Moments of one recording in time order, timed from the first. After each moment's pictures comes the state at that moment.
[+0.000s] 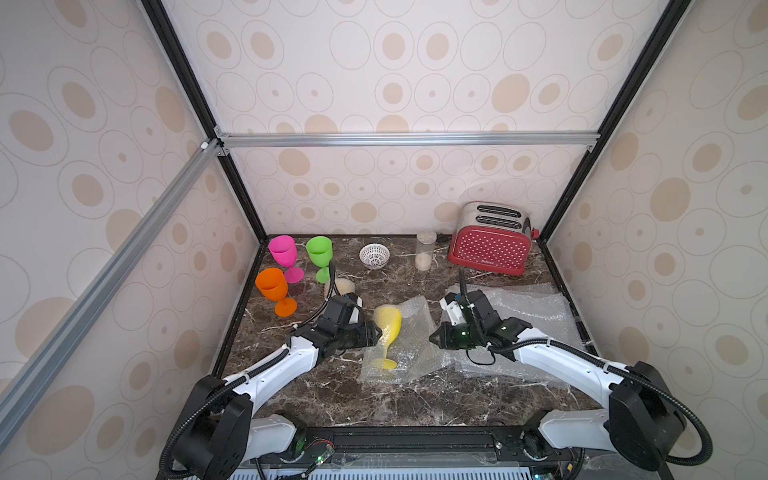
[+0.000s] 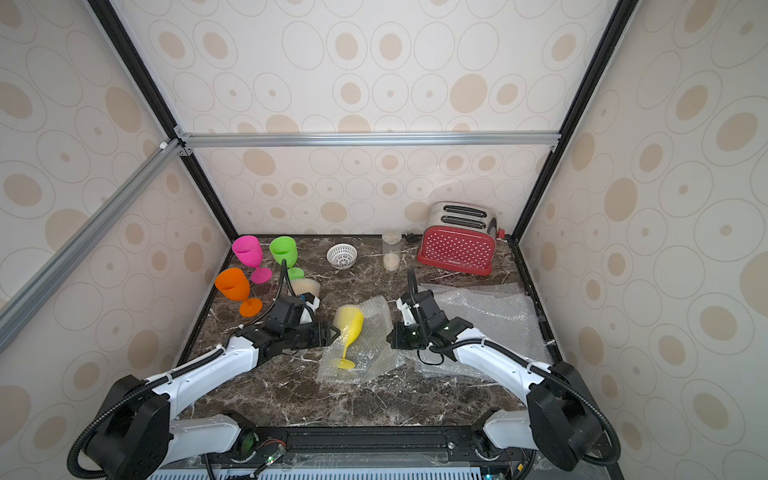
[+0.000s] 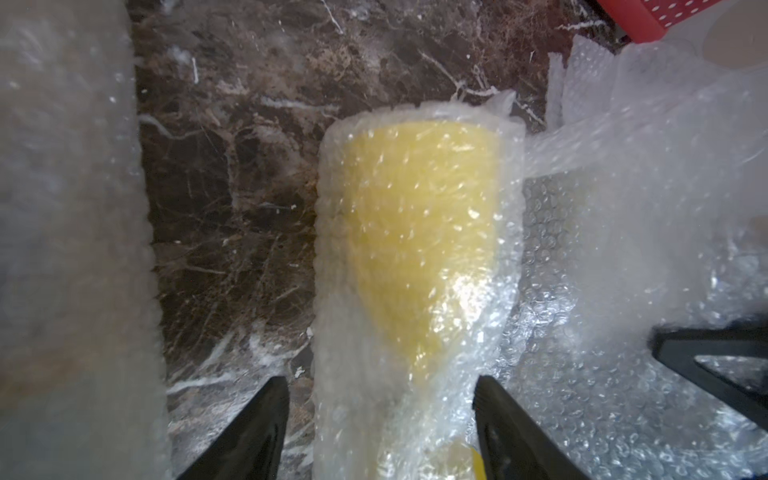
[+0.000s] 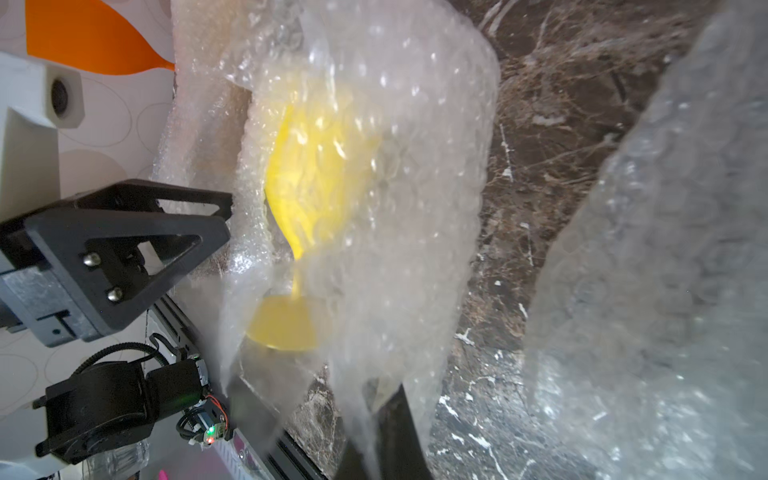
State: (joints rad) left arm -0.48 1.26 0.67 -0.27 0.24 -0.55; right arm 0.63 1.31 0.78 -0.34 -0.36 0.64
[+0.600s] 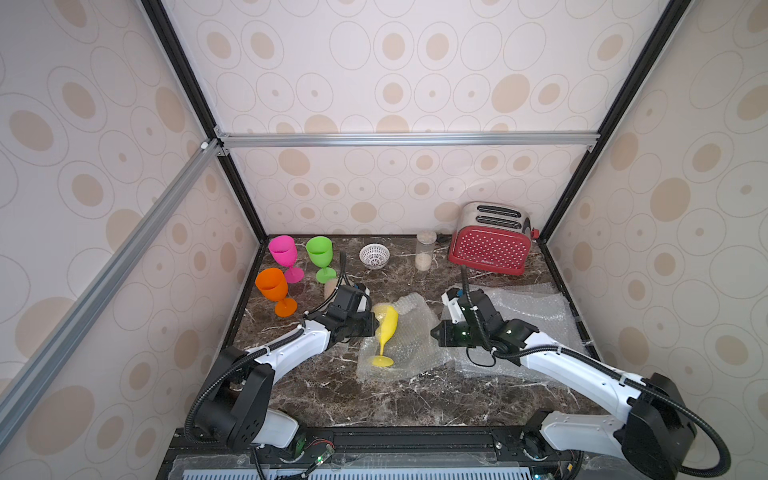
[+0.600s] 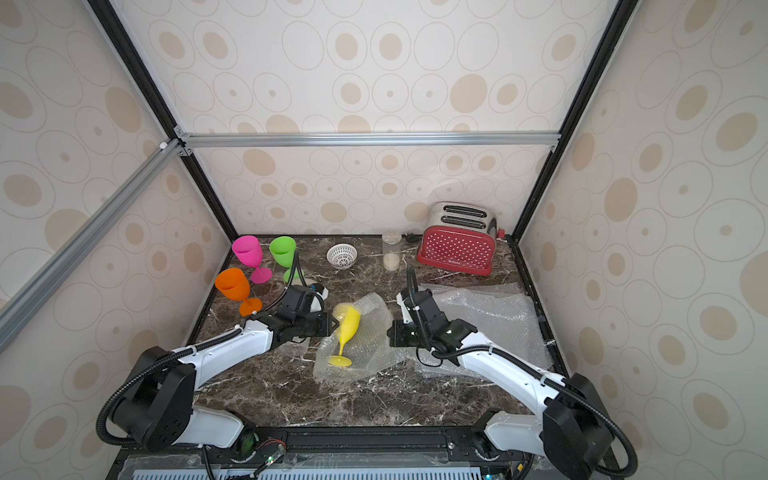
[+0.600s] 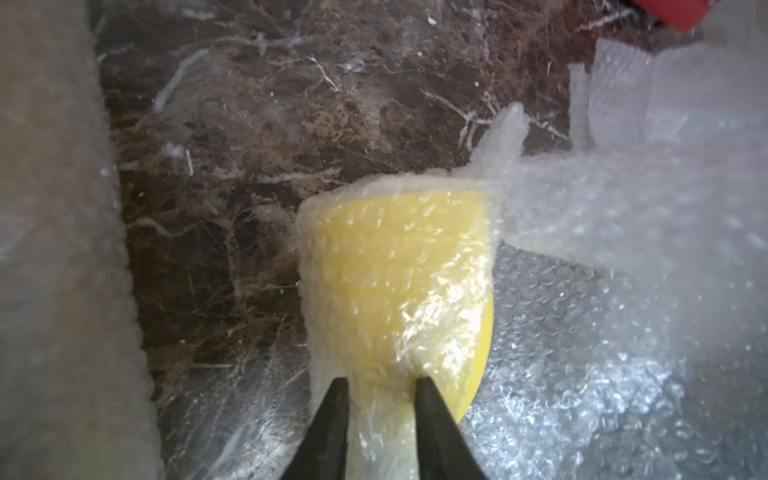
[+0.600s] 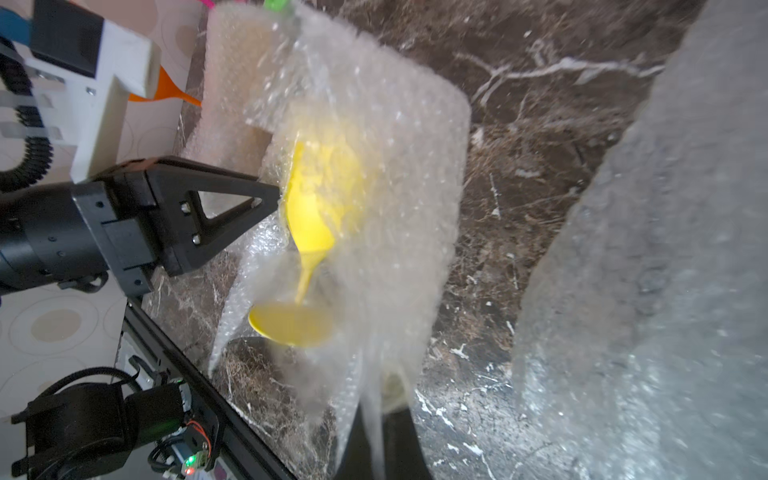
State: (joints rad) left arm -0.47 1.43 0.78 -0.25 0.17 -0.44; right arm 0.67 1.19 0.79 -0.38 -0.17 0.64
